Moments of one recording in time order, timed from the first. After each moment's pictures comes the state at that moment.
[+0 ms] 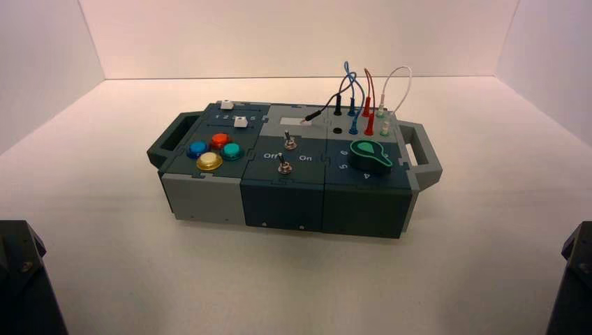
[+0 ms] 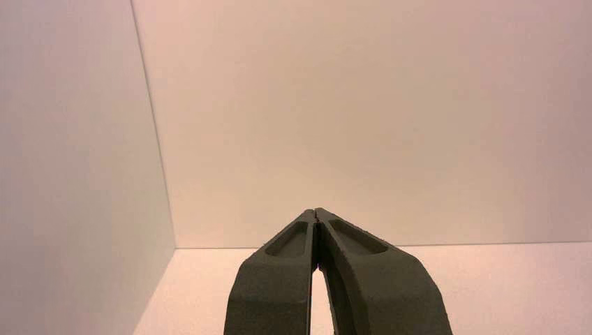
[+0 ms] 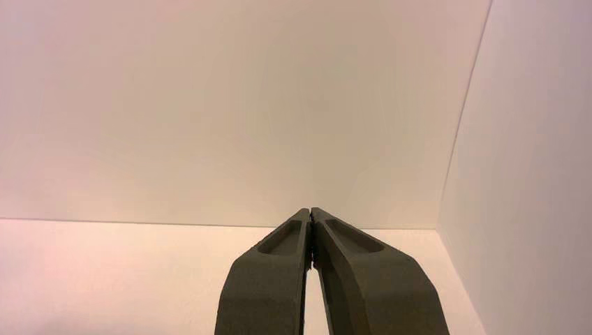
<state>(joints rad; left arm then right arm) -0.02 -0.96 1.19 -0.02 -0.19 0.02 0.04 -0.92 1.17 0.00 -0.16 0.01</state>
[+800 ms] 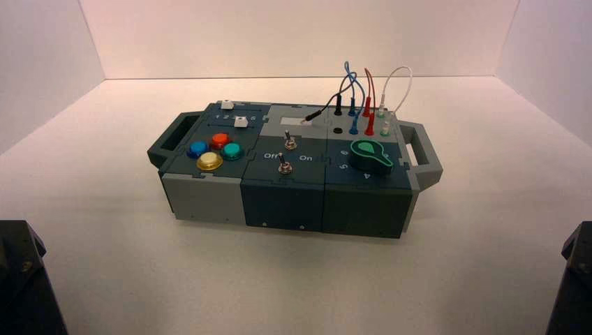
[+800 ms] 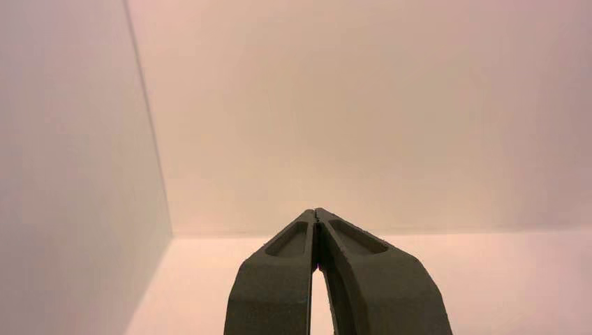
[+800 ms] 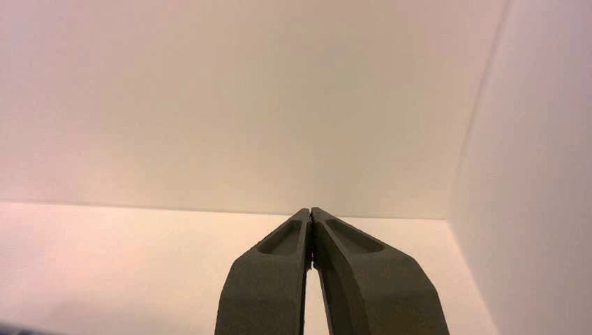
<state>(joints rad) -0.06 -0.95 1.16 -0.02 -0.06 0.02 0.10 -0.92 1.14 0.00 -0.08 0.01</state>
